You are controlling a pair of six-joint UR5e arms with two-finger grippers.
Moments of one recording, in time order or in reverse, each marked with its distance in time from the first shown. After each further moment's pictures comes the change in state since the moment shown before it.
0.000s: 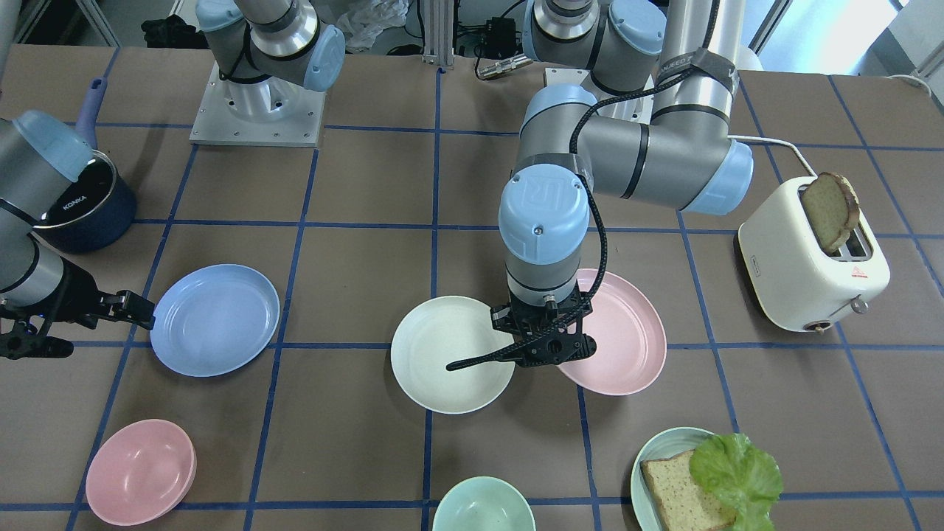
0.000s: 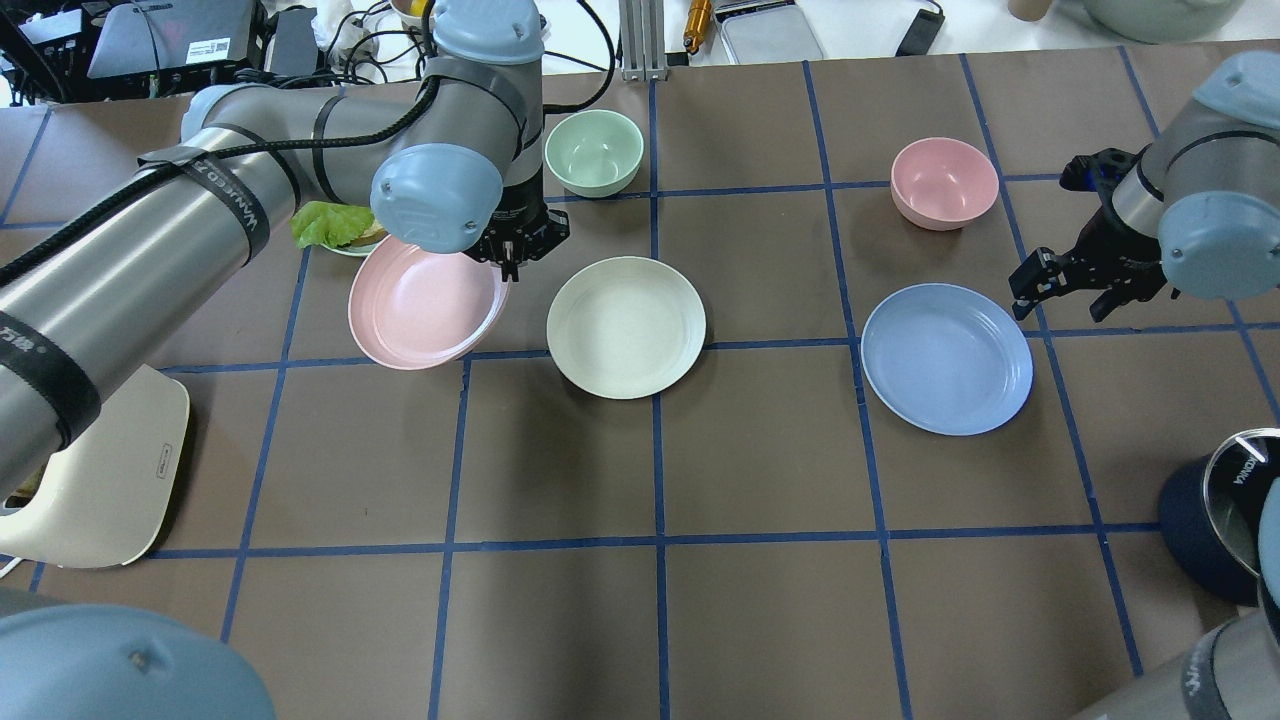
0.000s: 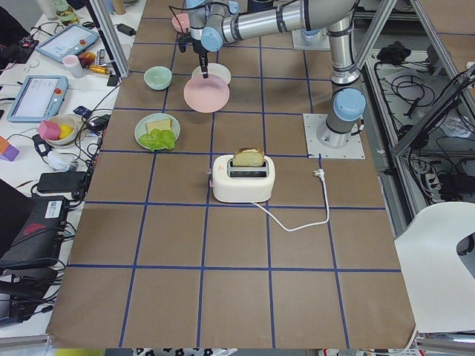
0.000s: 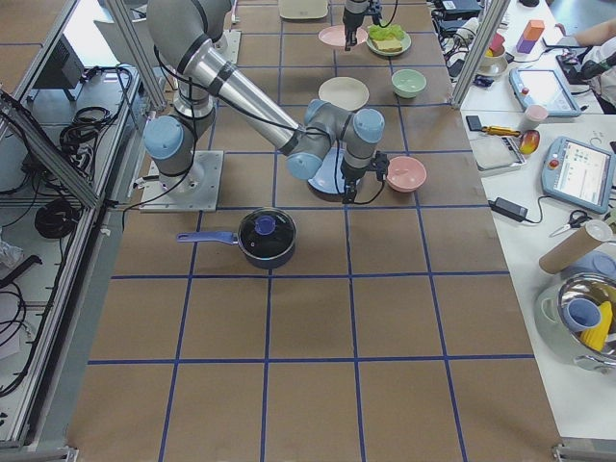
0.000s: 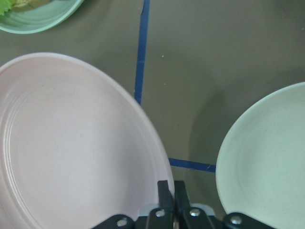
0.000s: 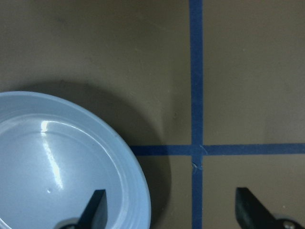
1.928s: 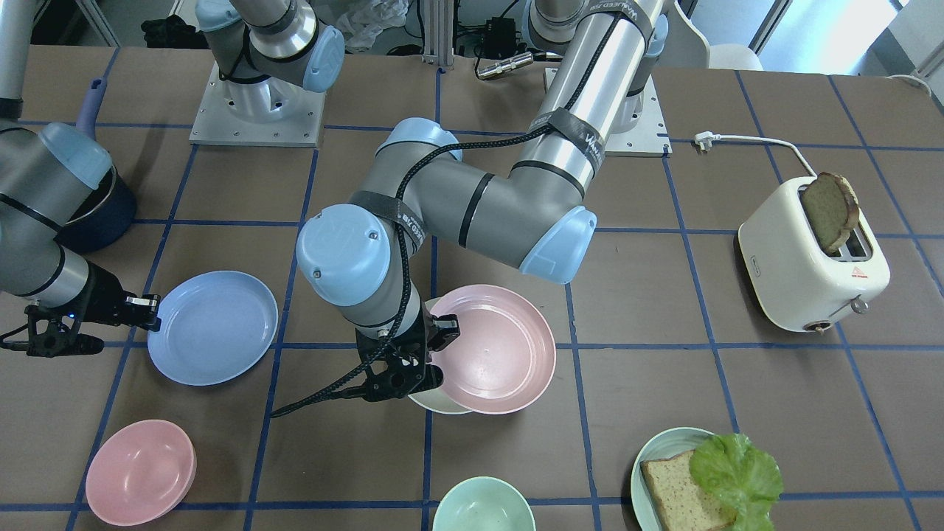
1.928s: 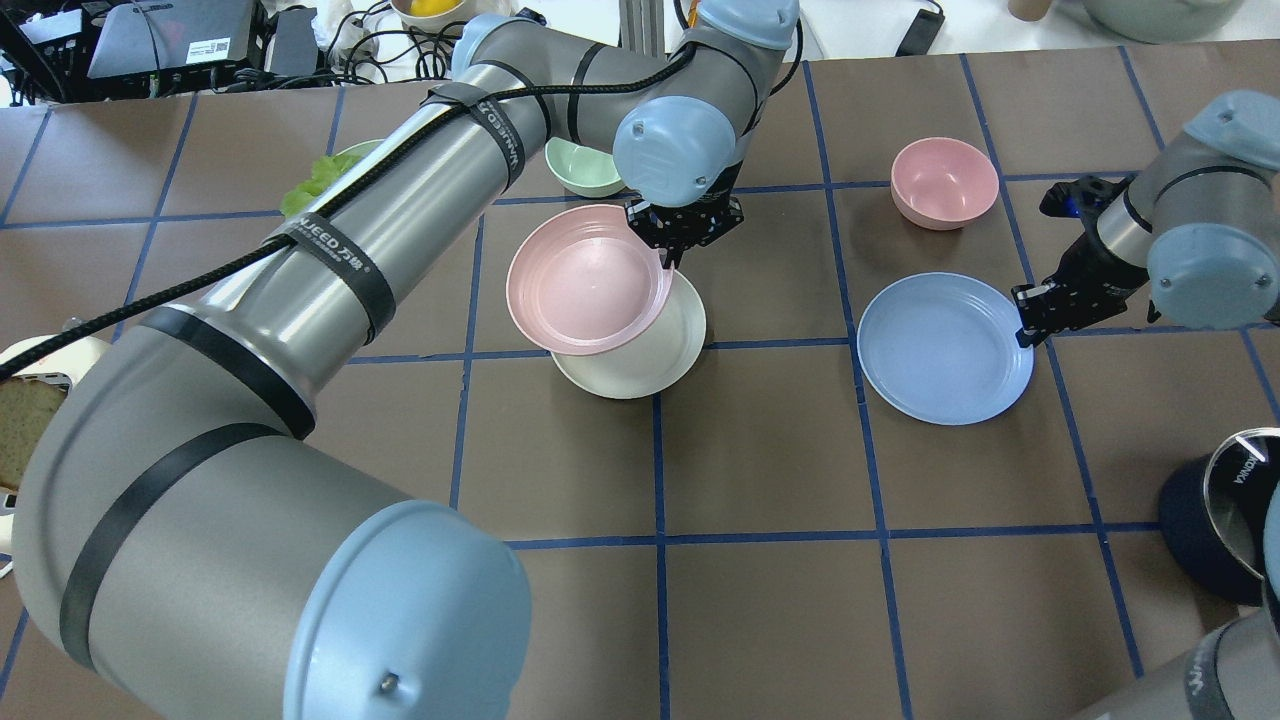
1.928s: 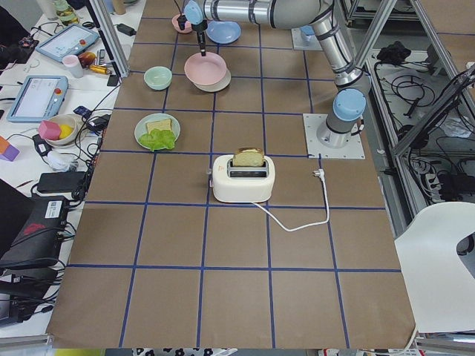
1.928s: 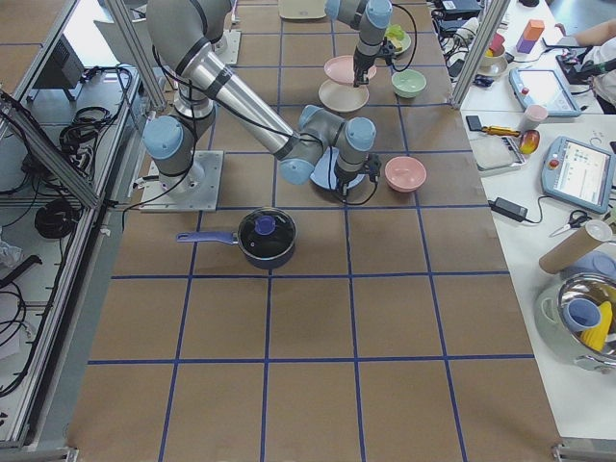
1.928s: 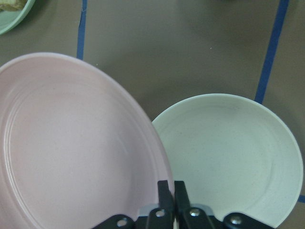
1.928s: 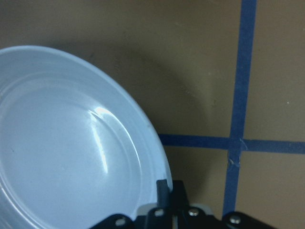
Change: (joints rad) left arm -0.233 -0.302 0.430 -0.234 0.018 -0.281; right arm -0.002 -0.023 0.047 0.001 0.063 -0.058
